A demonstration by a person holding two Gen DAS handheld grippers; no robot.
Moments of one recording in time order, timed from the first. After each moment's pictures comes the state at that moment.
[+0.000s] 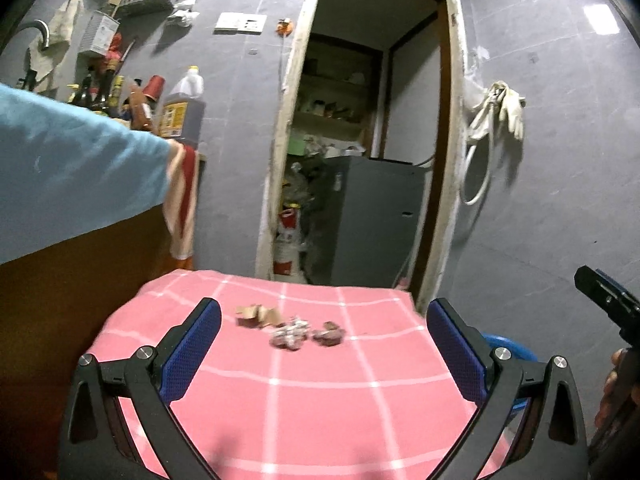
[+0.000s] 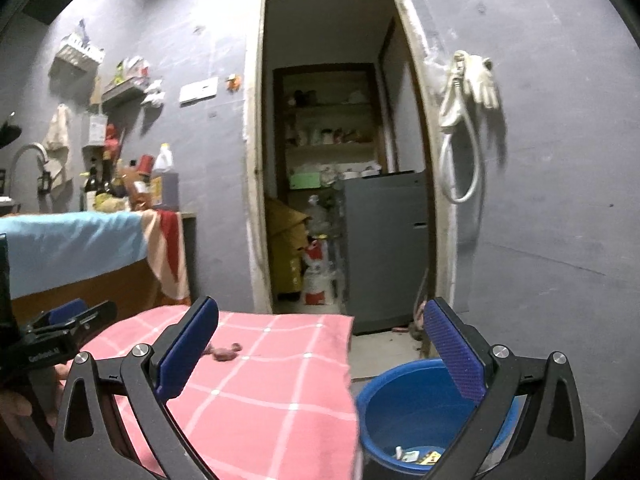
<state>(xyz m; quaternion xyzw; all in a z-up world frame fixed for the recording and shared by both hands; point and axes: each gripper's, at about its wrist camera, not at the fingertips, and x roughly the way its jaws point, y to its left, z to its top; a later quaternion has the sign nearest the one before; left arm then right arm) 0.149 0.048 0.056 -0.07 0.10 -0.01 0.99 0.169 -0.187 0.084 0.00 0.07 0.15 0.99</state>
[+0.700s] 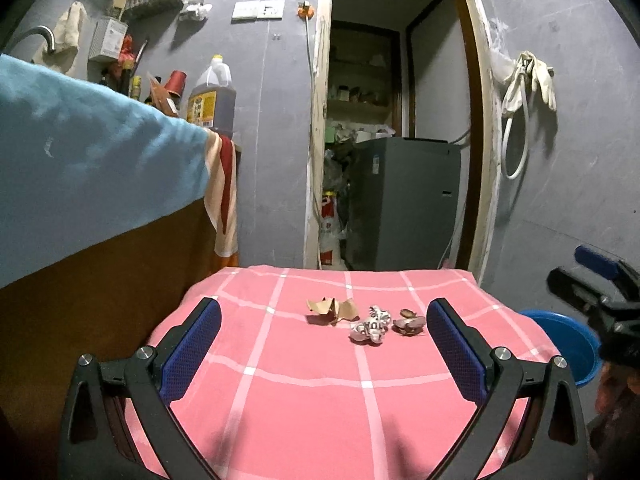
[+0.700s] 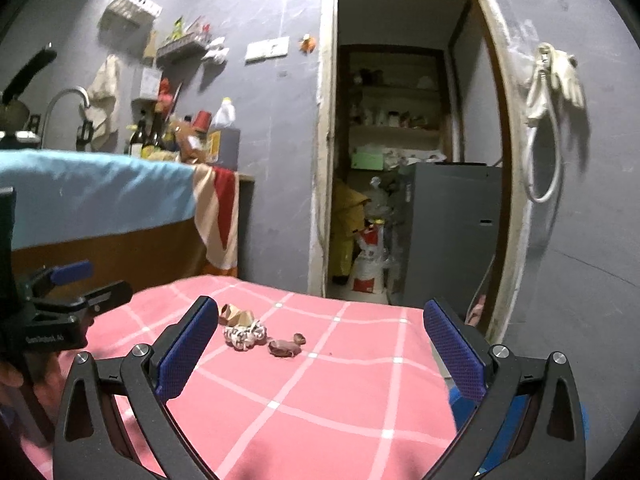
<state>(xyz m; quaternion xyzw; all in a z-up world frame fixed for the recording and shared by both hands) 0.186 0.101 0.027 -0.04 0.13 0.03 0.99 0.228 -0.100 0.046 -0.06 0.10 0.24 0.96</state>
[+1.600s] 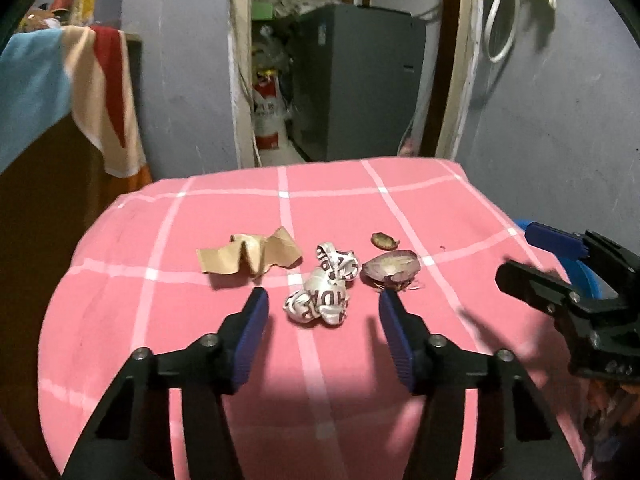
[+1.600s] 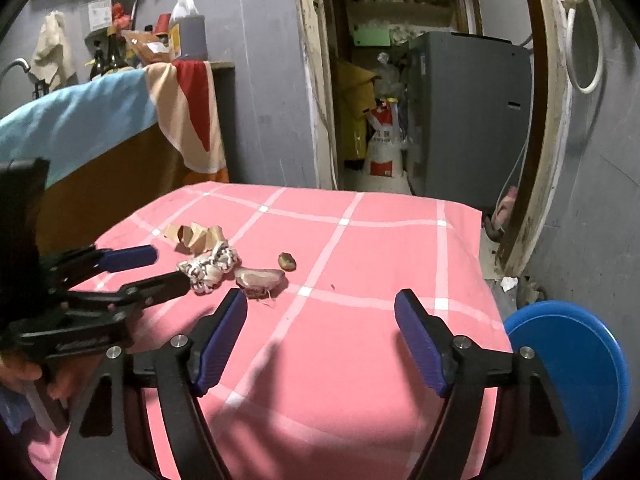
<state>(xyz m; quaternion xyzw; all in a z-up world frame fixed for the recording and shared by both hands) 0.330 0.078 -0.019 0.00 0.37 -0.07 0.93 0.335 -0.080 0.001 -0.05 0.32 0.24 0.91</state>
